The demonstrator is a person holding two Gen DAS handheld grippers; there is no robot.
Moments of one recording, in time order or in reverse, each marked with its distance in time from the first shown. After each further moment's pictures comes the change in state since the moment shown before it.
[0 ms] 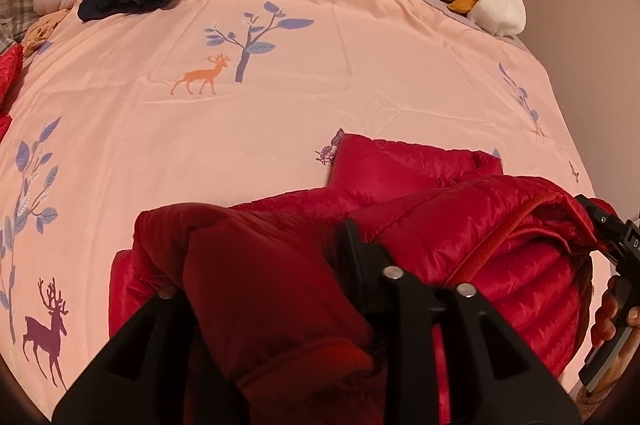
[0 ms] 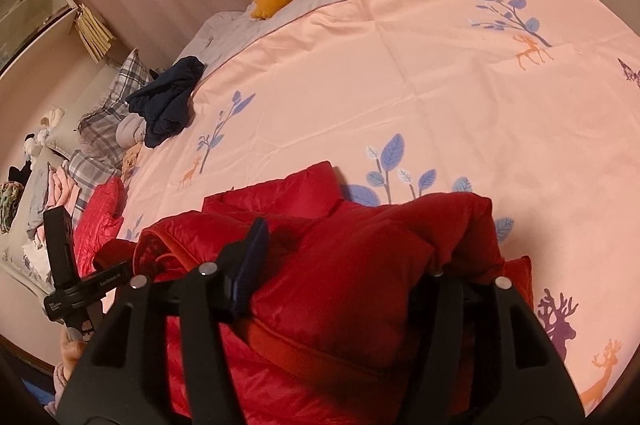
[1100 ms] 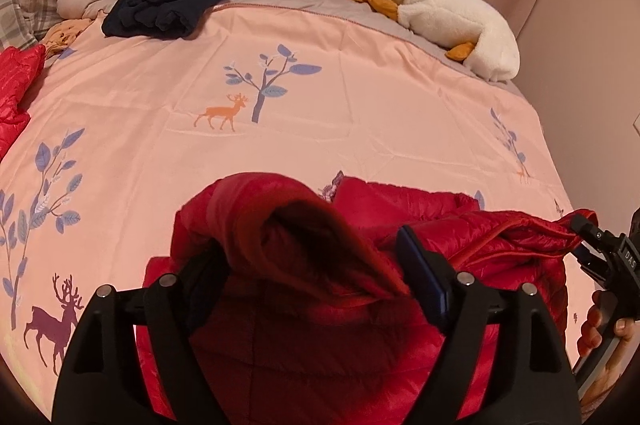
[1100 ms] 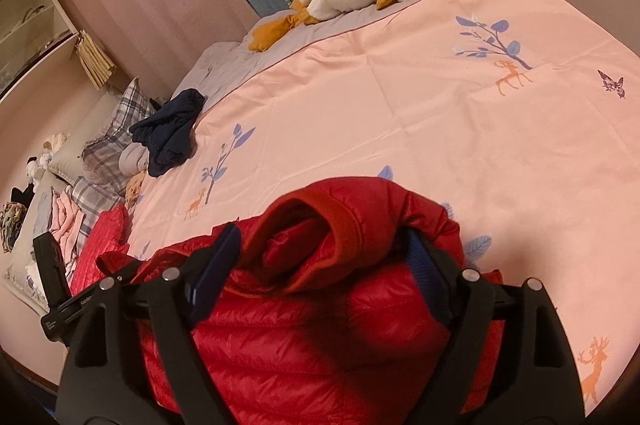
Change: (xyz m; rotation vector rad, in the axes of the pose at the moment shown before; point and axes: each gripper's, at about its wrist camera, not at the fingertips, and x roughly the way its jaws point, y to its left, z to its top) left arm -0.046 0.006 0.002 -0.068 -0.132 -0.015; right arm -0.027 -0.010 0.017 0.042 -0.098 -0.012
